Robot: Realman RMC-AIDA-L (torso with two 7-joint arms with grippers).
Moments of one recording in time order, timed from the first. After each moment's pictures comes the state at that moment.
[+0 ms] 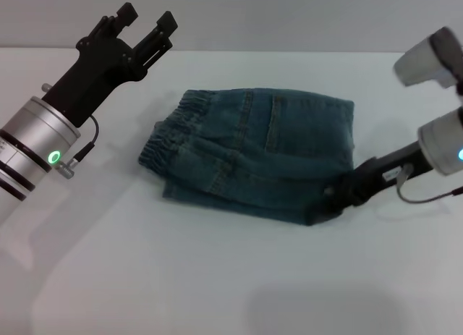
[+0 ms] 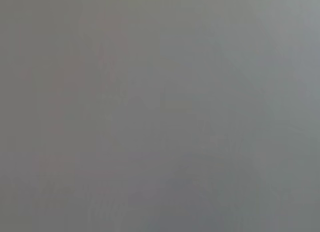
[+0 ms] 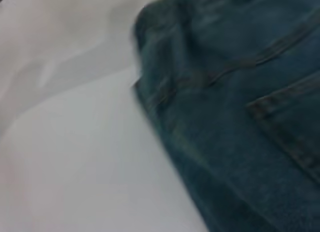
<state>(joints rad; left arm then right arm) -0.49 -2.07 1.57 0.34 0.32 1.24 -0.79 0.79 2.01 -1.01 -0.65 -2.34 -1.44 2.08</state>
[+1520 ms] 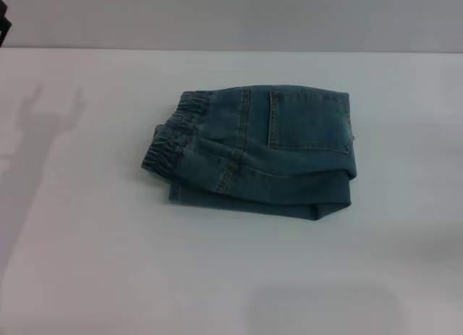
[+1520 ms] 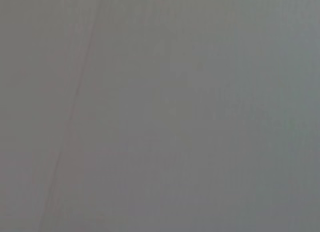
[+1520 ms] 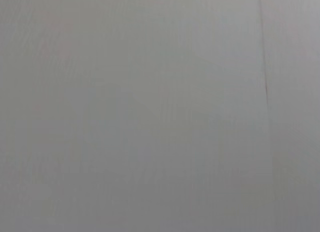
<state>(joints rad) -0.43 -2.07 1.10 0.25 0.32 1.23 -0.54 0.40 2.07 -0.40 -0.21 -0.56 -1.44 0.07</state>
